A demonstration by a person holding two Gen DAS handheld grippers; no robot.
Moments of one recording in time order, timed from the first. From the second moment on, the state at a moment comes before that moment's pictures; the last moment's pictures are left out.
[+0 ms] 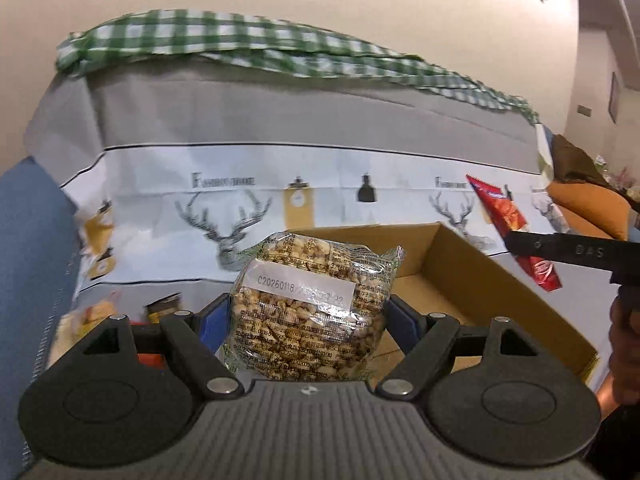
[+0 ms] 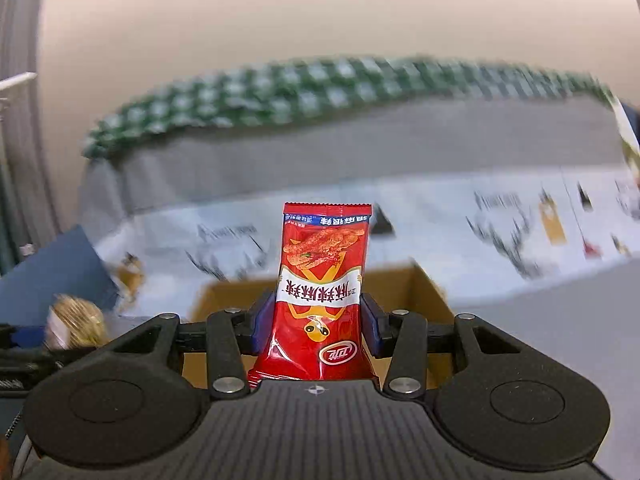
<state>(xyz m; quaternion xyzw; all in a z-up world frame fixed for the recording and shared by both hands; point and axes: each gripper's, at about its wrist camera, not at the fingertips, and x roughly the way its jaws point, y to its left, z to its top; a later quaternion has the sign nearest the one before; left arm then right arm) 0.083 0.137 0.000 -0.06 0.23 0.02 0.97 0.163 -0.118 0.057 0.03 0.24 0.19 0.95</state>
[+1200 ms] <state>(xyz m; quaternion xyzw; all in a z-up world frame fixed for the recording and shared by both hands) 0.149 0.053 -0.011 -0.02 0.19 -0.03 0.98 0.186 -0.136 0.043 -0.01 0.26 0.16 0.95</state>
